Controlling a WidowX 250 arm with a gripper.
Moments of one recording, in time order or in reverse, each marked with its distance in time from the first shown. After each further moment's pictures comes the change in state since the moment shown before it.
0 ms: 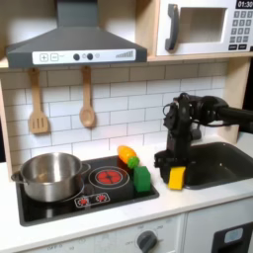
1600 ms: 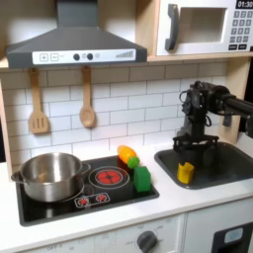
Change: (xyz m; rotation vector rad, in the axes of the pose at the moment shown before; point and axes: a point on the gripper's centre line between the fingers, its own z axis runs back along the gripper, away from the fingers) arm 0.037 -0.058 0.013 -0.065 -0.030 -0.180
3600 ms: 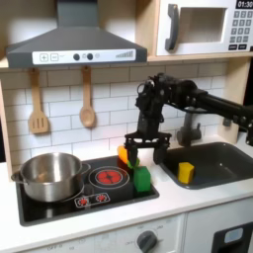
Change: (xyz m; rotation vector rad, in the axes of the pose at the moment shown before) arm -0.045 0.120 0.037 0.159 -0.015 0.282
